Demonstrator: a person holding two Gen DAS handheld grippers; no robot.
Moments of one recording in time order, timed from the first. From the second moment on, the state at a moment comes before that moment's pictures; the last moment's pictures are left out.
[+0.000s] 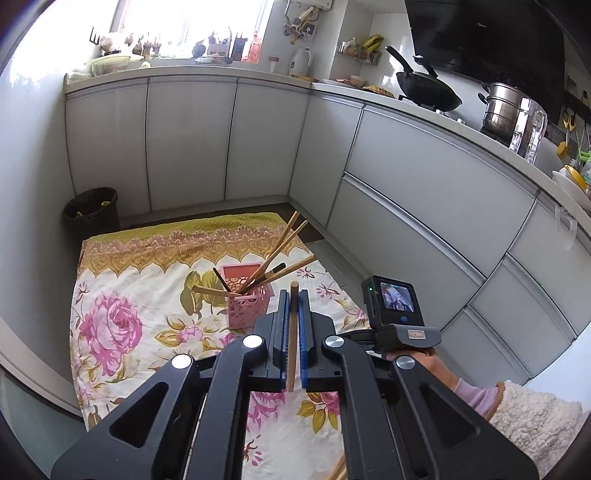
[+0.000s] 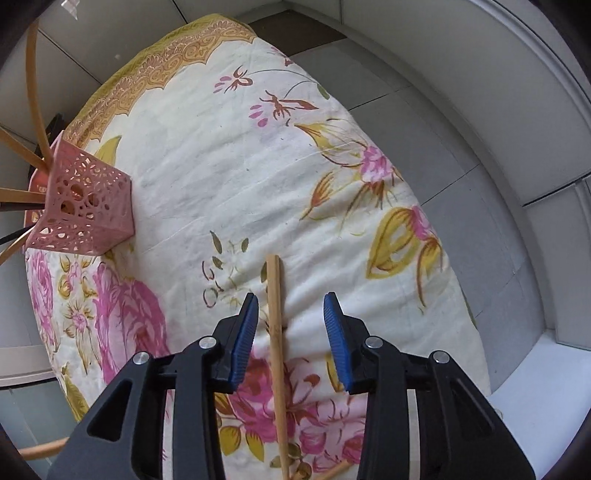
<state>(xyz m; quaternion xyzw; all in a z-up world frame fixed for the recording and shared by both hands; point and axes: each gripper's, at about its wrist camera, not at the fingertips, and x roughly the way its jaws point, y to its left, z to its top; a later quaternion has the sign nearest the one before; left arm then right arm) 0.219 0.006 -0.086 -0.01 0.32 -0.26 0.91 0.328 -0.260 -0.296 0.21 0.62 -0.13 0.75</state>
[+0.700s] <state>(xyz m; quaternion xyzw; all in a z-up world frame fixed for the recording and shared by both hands) 0.198 0.021 -0.068 -0.02 0.30 -0.24 0.92 0.231 -0.219 -0.193 0.15 0.46 -0.07 0.87</state>
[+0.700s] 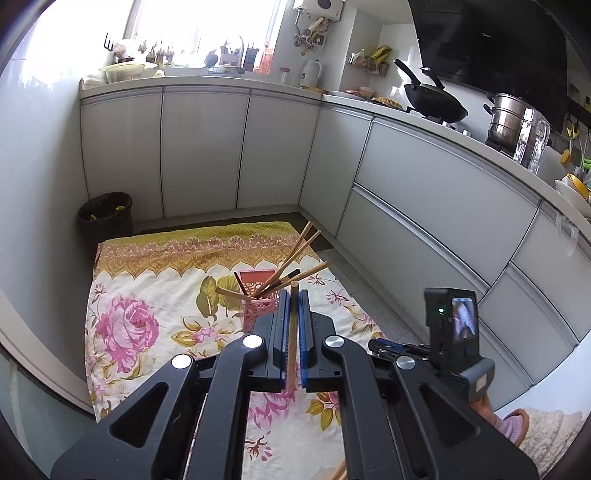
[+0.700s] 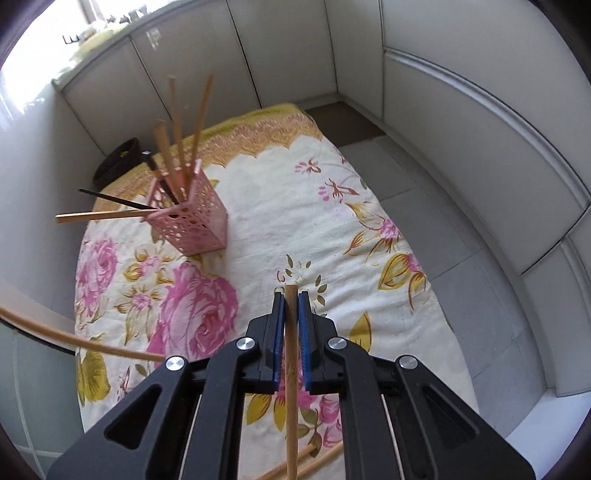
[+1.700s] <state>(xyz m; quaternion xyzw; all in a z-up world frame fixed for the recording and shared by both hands) 0.235 -0.009 0.008 0.00 0.22 -0.19 0.96 0.180 -0.217 0.041 0.18 0.16 0.02 0.97</state>
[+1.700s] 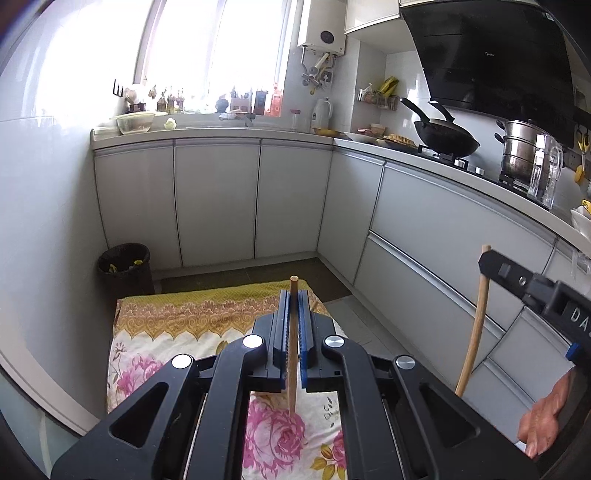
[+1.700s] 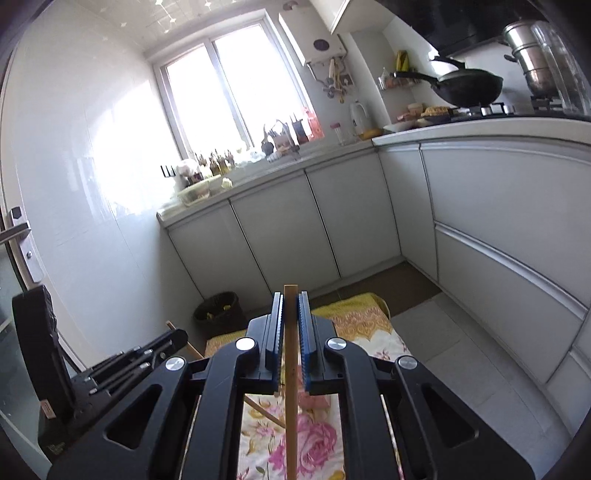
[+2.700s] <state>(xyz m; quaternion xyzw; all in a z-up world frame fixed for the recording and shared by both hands) 0.347 0.014 -0.027 -0.03 0.21 -0.15 0.96 0.357 -0.198 -0.007 0.19 0.08 0.00 0.98</state>
